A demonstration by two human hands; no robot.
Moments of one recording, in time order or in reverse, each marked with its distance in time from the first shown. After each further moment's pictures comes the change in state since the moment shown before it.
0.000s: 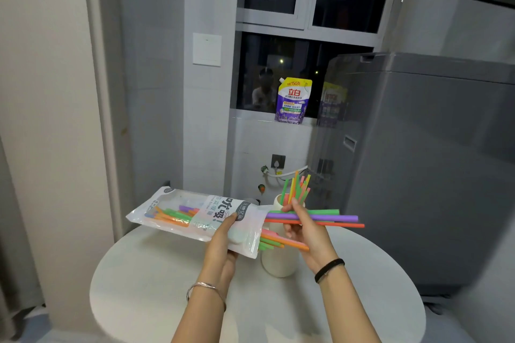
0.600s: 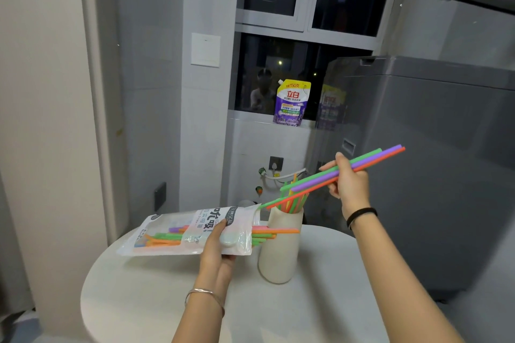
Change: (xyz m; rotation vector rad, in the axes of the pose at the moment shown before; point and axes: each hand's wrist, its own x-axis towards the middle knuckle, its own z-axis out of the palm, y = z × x) left_hand 0.009 -0.001 0.001 -0.175 0.054 -0.025; right_hand 0.045 -0.095 -0.014 -0.248 0.278 -0.387
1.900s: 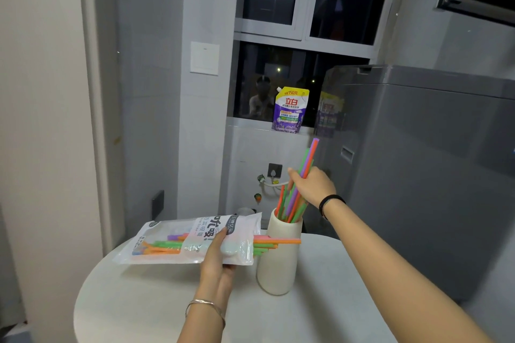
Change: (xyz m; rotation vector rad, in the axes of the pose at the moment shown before) left_hand 0.001 -0.004 0.005 -0.022 0.011 0.032; right_hand 0.026 0.015 0.040 -0.874 -0.351 -0.165
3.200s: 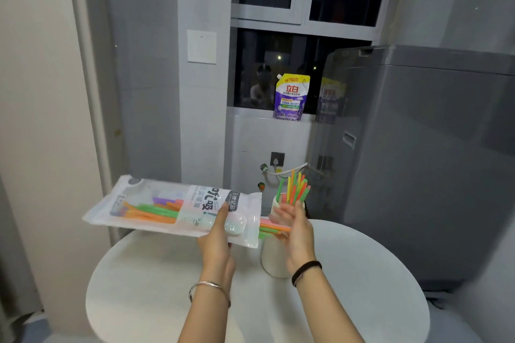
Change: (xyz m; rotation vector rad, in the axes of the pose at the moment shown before) left_hand -0.012 0.008 0.009 0.179 0.067 0.244; right_hand -0.102 0.005 0.082 1.212 0.113 0.432
